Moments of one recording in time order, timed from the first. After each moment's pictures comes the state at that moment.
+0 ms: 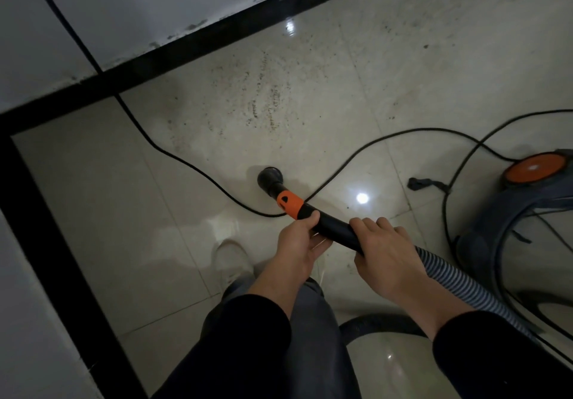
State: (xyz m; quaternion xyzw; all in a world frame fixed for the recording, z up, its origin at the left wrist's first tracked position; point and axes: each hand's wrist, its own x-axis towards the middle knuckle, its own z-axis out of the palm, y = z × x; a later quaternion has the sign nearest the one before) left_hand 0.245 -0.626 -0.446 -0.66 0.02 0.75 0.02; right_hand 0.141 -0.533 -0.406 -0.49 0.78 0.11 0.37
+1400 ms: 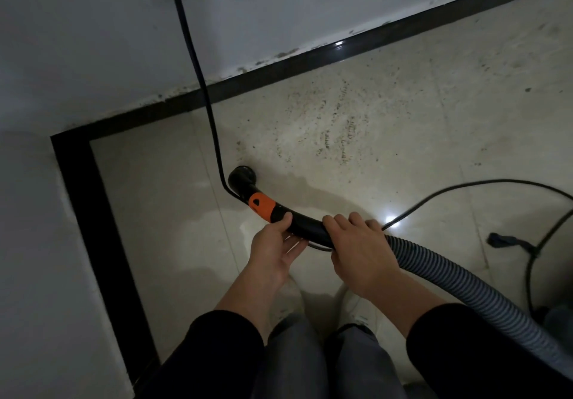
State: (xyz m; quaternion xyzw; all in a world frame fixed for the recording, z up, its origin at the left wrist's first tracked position) left_hand 0.342 -0.771 -0.473 -0.70 0.01 0.70 -0.10; right_hand 0.223 -0.685 -0.479 -0.63 0.74 0.04 0.25
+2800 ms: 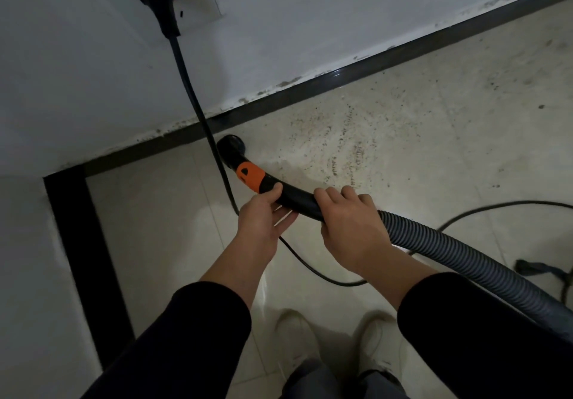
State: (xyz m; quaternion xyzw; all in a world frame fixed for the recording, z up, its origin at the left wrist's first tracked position) left_hand 0.322 -0.871 -0.502 -0.68 0.11 0.71 -0.14; right_hand 0.210 -0.780 -0.508 -0.61 0.76 0.00 0.22
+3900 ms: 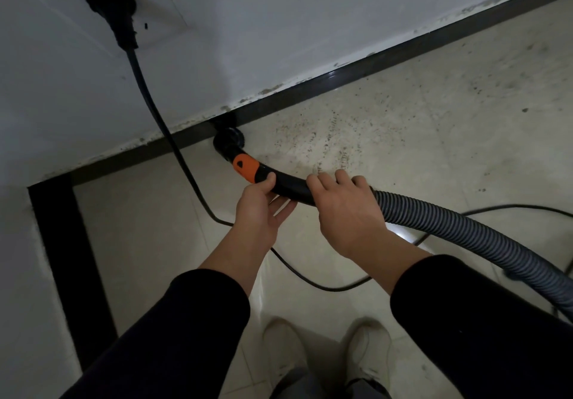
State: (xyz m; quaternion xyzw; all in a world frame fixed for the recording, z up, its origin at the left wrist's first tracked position) left_hand 0.280 -0.874 -0.501 -0.66 0.10 0.72 -0.17; right_hand 0.171 -0.796 -0.488 -0.63 0.74 0.07 0.22
